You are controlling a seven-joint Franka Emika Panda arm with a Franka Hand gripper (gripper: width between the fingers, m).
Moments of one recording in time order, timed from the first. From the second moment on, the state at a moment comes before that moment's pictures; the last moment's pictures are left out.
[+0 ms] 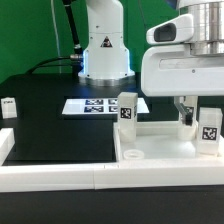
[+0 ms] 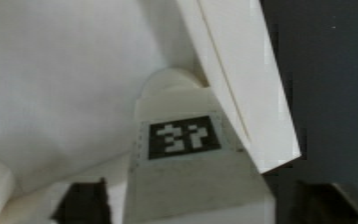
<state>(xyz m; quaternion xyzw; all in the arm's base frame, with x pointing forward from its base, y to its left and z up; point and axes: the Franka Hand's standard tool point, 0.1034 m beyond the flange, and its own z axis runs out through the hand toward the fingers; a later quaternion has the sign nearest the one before) 0.630 0.121 0.075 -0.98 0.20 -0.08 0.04</state>
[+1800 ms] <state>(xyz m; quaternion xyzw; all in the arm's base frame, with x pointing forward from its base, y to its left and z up) 0.629 0.125 0.072 -0.75 0.66 -0.02 0.08</state>
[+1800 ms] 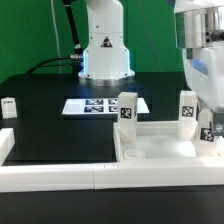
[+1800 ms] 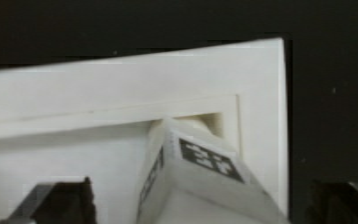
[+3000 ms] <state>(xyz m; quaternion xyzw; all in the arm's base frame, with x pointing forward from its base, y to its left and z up) 0.629 0.120 0.072 -0.88 0.47 -0.04 0.03</state>
